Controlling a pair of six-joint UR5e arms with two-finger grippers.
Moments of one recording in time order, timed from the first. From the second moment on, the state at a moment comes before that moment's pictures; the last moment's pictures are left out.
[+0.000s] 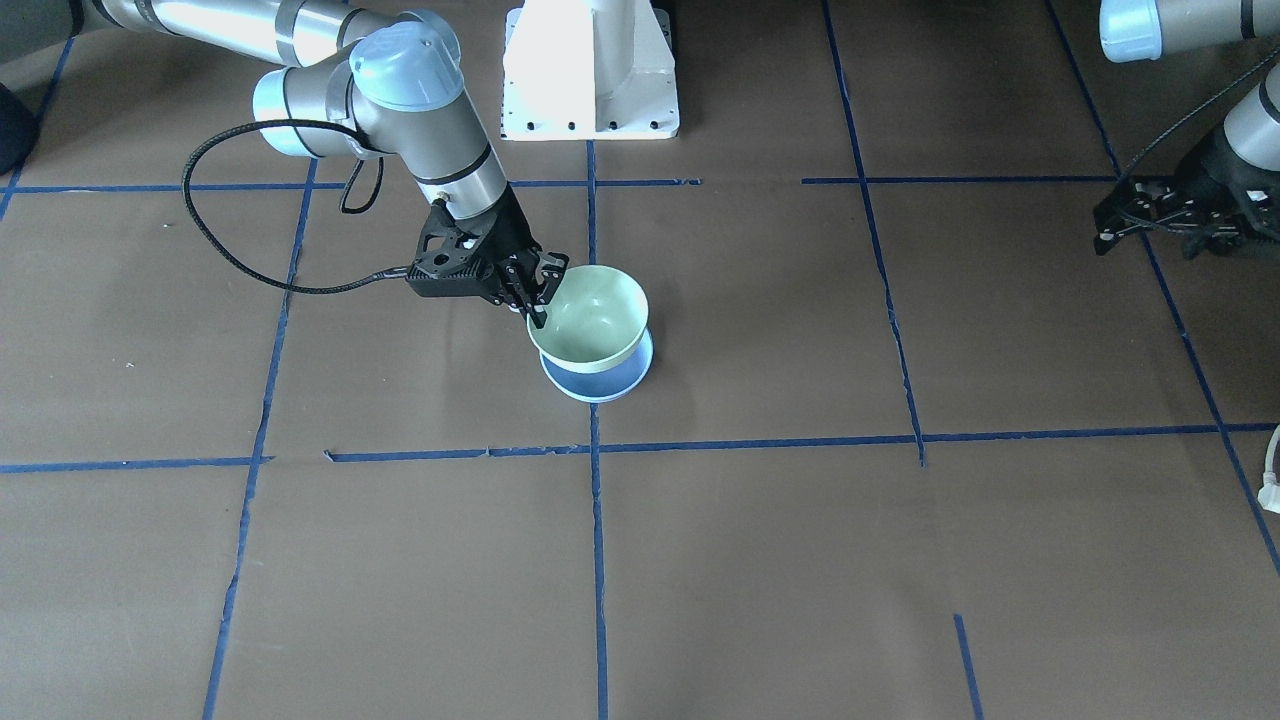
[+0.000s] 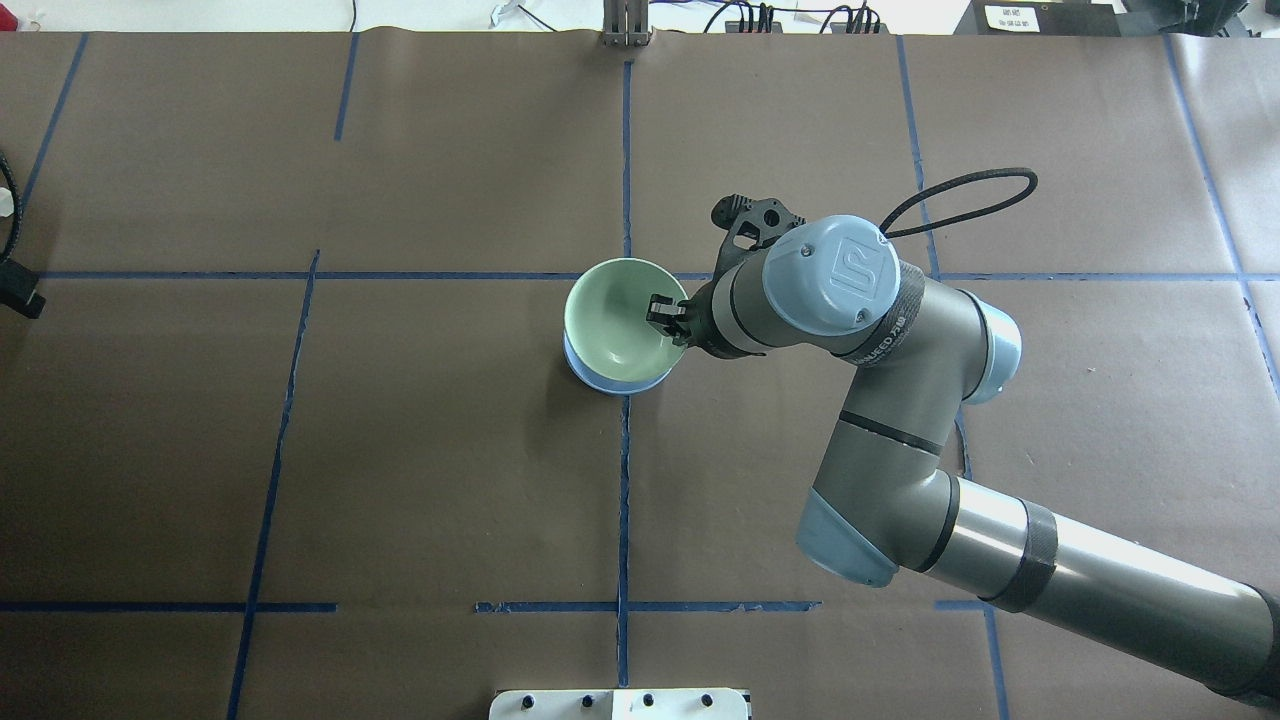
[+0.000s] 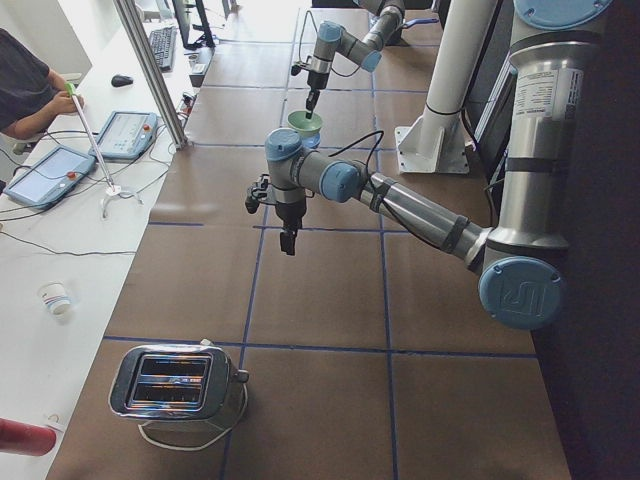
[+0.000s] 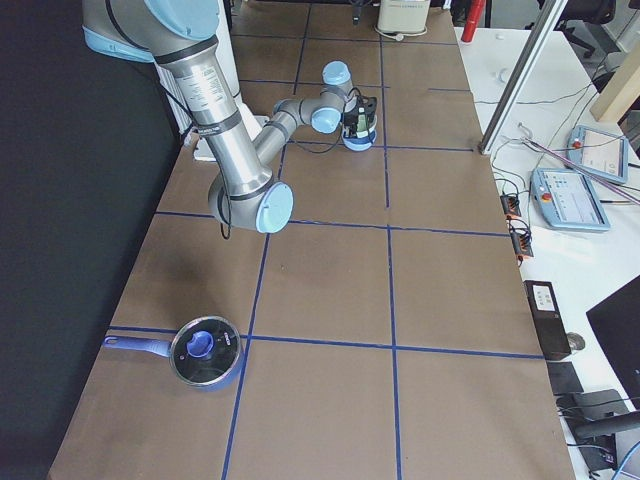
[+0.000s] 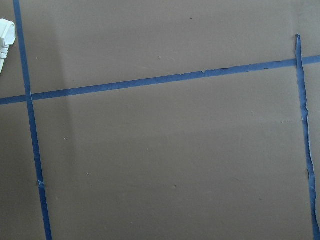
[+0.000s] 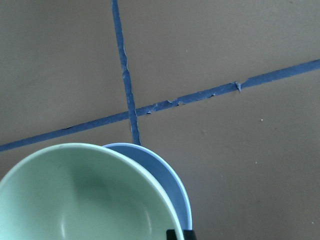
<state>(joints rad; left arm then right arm) -1.17 -1.60 -1.99 -1.46 -2.23 -0.40 0.54 -0.98 1.69 -1.23 1.78 1.49</state>
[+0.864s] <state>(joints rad) -1.17 -1.60 -1.99 -1.46 -2.23 -0.40 0.55 -0.98 1.68 -1.21 1.77 1.58</state>
